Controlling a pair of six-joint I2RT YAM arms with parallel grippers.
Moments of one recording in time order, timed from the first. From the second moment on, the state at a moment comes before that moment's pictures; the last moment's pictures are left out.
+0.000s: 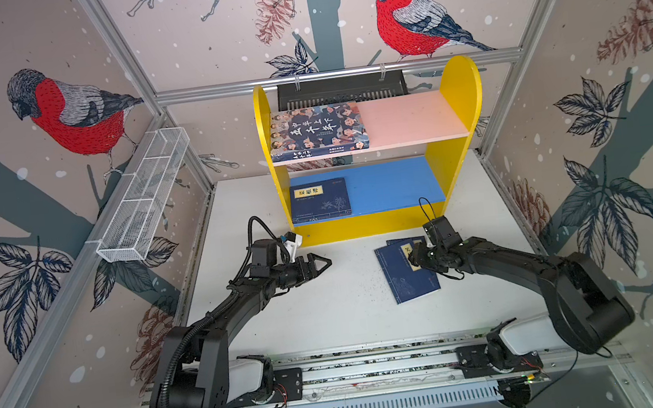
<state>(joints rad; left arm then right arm) -0.20 1.29 0.51 0.02 0.84 -0.54 0.45 1.42 0.66 -0.26 -0.12 0.71</state>
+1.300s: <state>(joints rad) -0.21 1.25 0.37 0.14 0.75 -0.51 0.78 1.62 0.78 -0.07 -0.21 0.74</state>
